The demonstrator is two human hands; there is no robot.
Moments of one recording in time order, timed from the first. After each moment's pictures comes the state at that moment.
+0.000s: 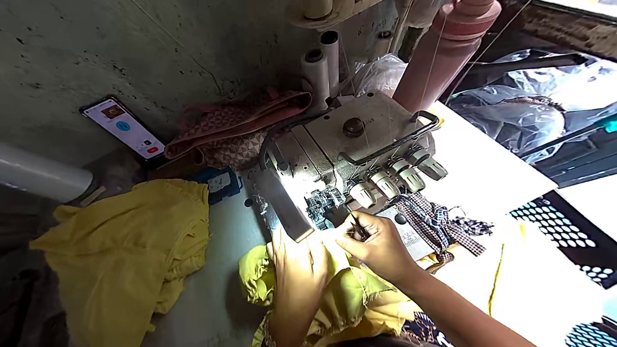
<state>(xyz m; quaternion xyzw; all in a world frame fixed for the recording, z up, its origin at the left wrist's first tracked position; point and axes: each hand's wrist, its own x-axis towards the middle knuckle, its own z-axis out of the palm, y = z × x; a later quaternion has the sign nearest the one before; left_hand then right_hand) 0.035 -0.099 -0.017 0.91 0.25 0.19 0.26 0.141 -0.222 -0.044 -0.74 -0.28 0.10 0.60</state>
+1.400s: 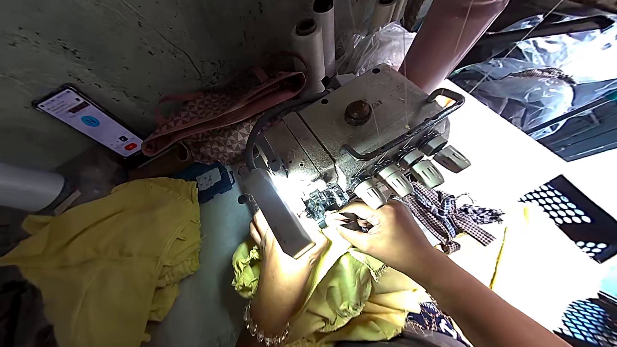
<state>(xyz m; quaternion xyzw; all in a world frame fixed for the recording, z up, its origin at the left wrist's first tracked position) 0.048 -0.062 -0.022 0.91 0.27 0.12 0.29 0.159 -0.219 -0.033 -0.82 -0.37 -0.04 0.44</state>
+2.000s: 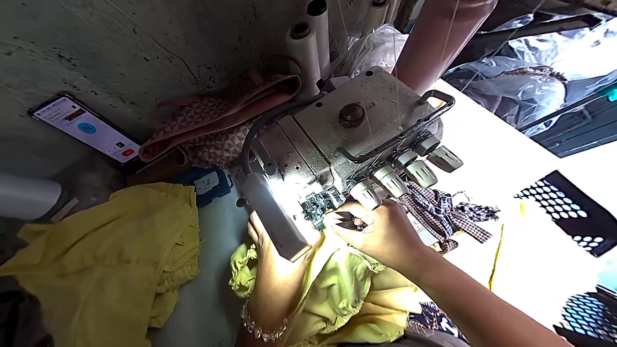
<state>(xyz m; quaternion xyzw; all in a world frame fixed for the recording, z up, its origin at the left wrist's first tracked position) 0.052 -0.055 -0.020 0.91 0.27 0.10 0.29 0.158 -0.215 -0.036 -0.82 -0.36 -0.06 0.44</state>
